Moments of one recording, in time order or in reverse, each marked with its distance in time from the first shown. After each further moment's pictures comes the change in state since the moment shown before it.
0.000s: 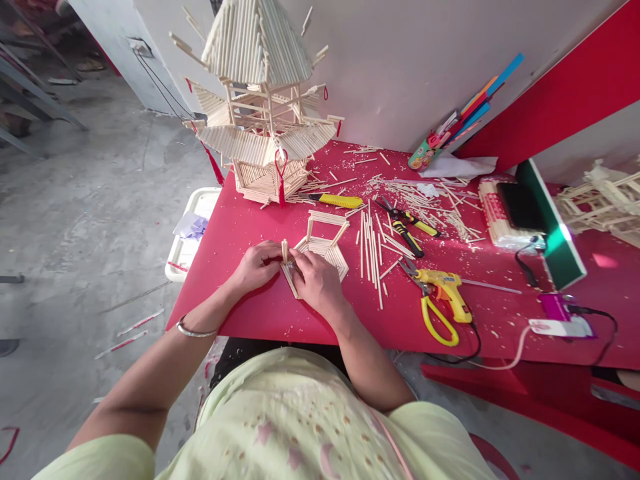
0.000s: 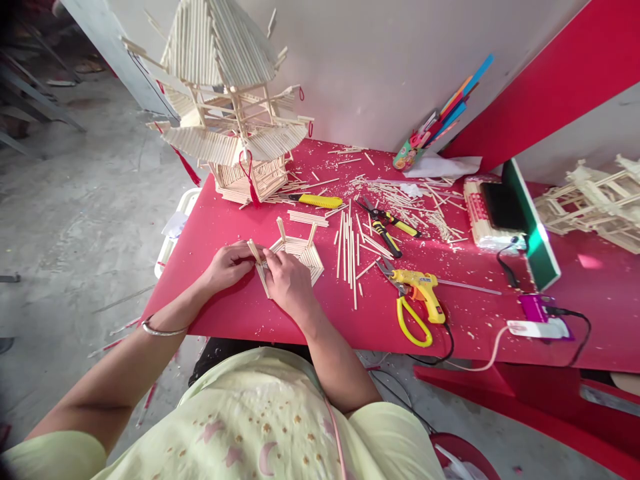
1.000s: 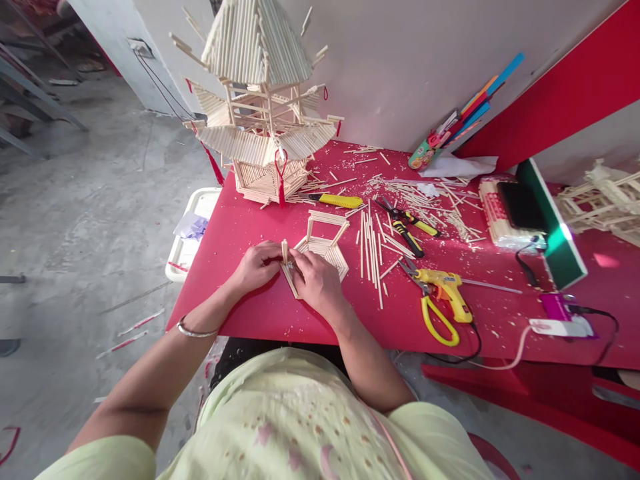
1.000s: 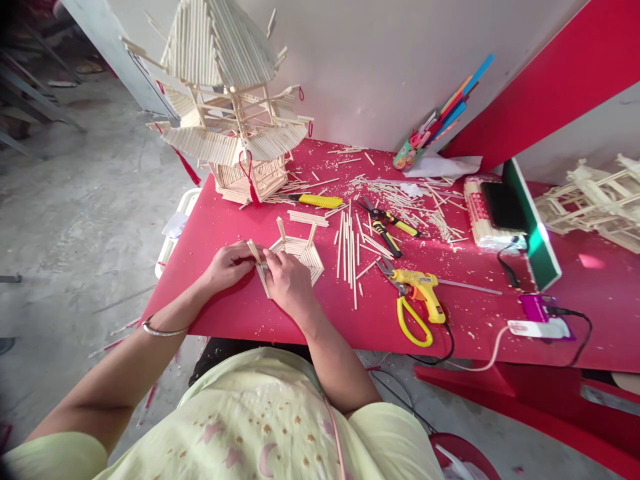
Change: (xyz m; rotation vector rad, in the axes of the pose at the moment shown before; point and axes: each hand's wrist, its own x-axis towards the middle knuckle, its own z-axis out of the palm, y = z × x) left_hand 0.000 0.000 0.000 0.004 0.006 0.014; right_hand 0.000 0.001 0.001 0.000 0.003 -0.006
